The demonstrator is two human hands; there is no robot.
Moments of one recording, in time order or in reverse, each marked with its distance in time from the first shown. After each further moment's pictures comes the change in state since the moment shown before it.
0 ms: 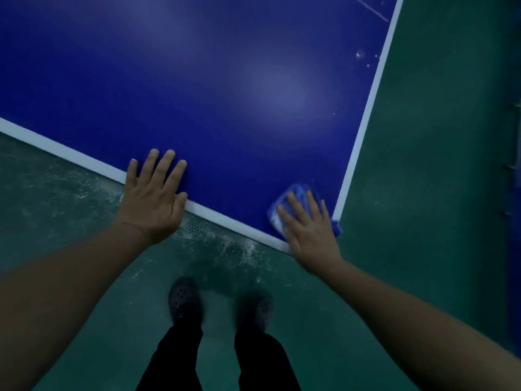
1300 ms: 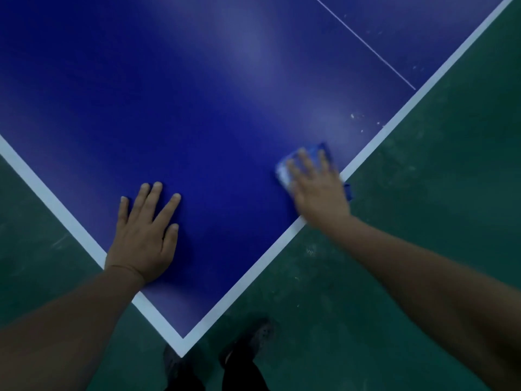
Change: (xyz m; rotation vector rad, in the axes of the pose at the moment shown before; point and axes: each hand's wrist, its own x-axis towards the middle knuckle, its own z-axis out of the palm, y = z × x) left_hand 0.060 0.217 0.052 -0.077 0.217 -0.411; right_hand 0.226 0.248 -0.060 -0.080 0.111 -0.373
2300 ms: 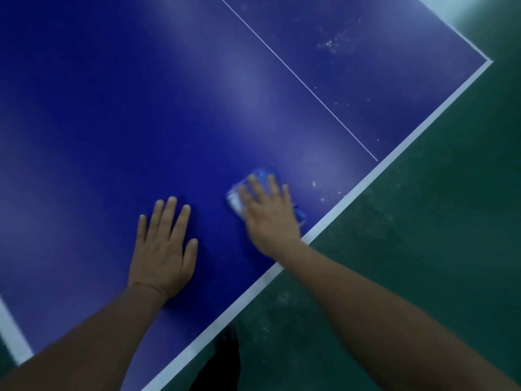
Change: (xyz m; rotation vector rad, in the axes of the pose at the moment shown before) left_hand 0.108 0.119 0.017 -0.001 0.067 -0.120; right_hand 0.088 0.035 -0.019 0.022 -0.036 -0.150
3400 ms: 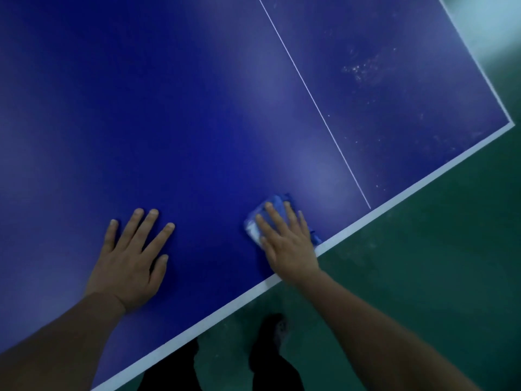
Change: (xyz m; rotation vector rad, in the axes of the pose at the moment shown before) left_hand 0.009 0.005 0.005 0.086 -0.073 -0.029; right_hand -0.001 0.101 -0.011 -0.012 -0.090 -0.211
